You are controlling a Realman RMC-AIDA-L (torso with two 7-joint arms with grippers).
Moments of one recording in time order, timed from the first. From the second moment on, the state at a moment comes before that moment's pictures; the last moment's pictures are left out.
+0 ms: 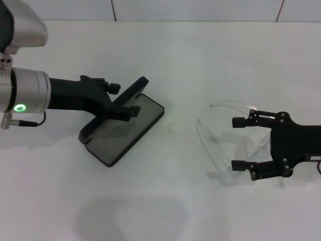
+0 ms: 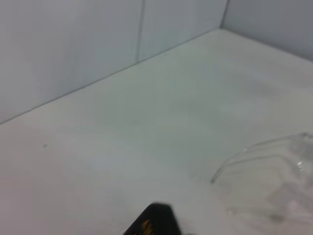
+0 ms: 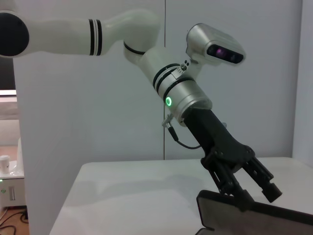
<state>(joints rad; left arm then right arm) -0.42 -2.09 1.15 1.16 2.09 1.34 -1.93 0.49 1.96 -1.07 -0.49 -1.63 -1.67 0.92</state>
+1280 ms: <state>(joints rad) -0.57 -2.08 1.17 1.17 2.24 1.29 -1.96 0.49 1.99 -1.13 -0.49 -1.71 -1.71 0.79</state>
